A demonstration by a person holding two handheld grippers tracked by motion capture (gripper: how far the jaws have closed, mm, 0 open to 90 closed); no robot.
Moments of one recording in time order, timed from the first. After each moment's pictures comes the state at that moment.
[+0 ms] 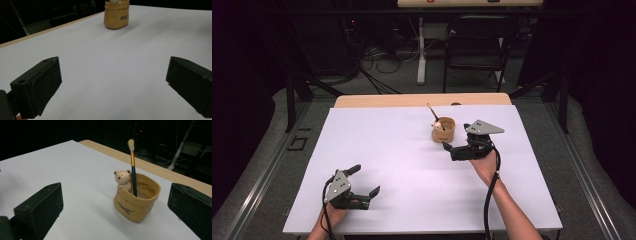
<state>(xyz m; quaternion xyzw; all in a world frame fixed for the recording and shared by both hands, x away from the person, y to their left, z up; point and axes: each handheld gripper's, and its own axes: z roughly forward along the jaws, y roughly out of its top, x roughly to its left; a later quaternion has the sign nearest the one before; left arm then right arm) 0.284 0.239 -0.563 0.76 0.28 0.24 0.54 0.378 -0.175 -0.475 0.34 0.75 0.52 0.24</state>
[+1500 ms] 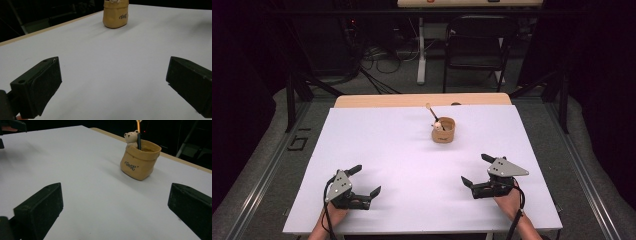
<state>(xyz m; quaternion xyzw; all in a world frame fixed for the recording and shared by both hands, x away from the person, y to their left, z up) 0.285 0.237 -0.564 0.76 0.28 0.24 0.53 0.296 -0.227 -0.523 0.30 0.76 0.52 0.26</state>
